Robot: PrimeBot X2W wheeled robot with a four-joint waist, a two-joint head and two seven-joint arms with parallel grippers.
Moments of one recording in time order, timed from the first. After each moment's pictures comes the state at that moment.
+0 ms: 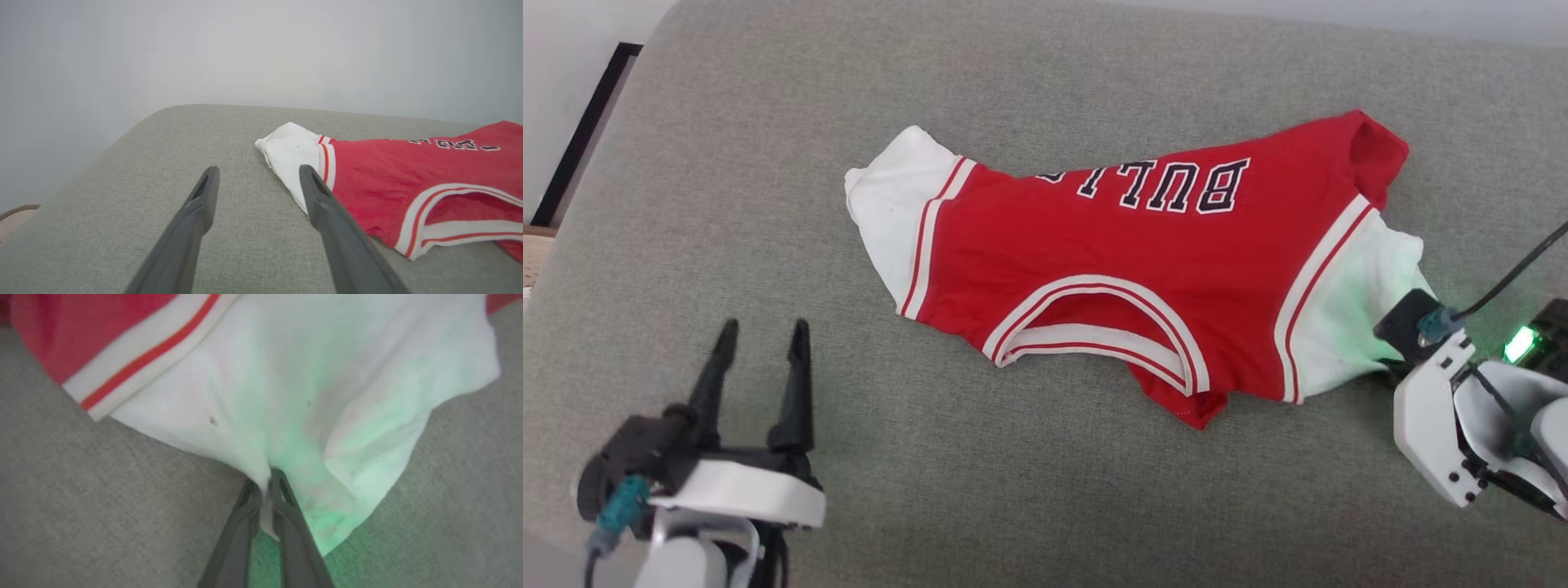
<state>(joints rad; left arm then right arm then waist) -0.11 0.17 -0.01 0.14 -0.27 -0.11 -0.26 -0.52 -0.79 0.74 0.17 0.53 0.13 0.56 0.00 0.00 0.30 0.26</state>
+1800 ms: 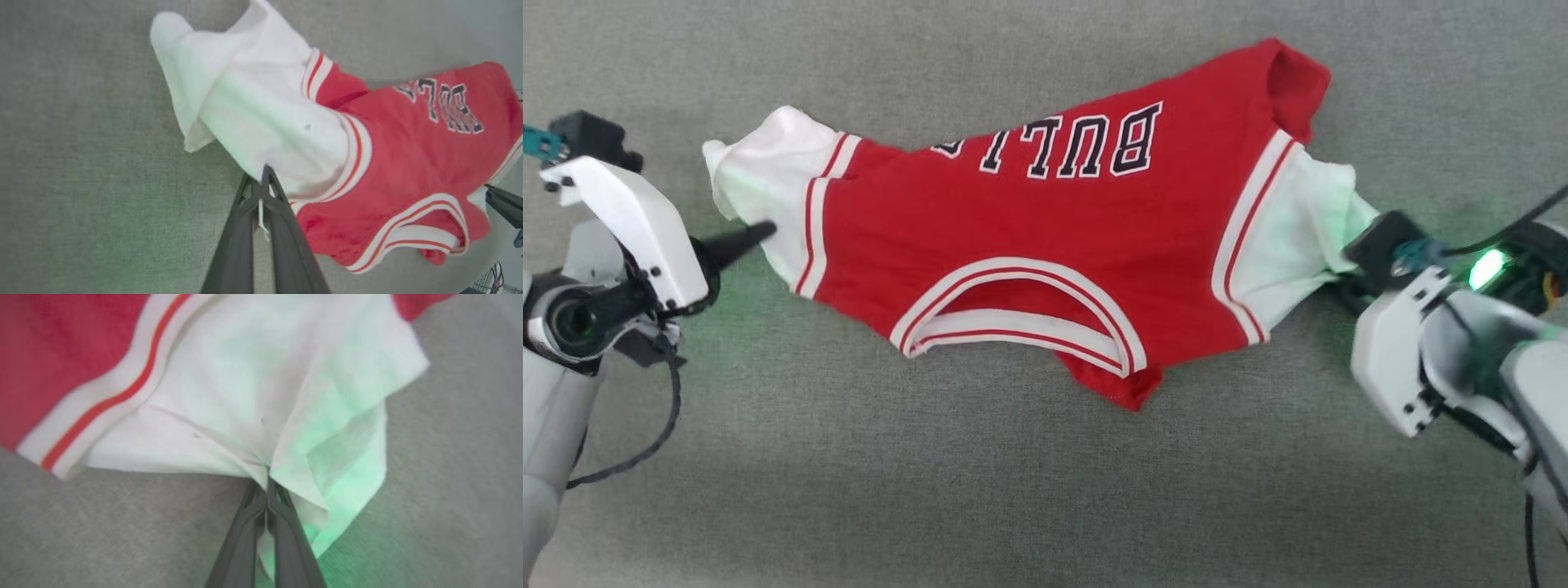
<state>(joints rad) -0.82 0.63 -0.52 0.61 -1.28 -0.13 0.64 -0.59 -0.66 0.62 0.12 0.45 0.14 0.54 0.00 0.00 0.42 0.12</state>
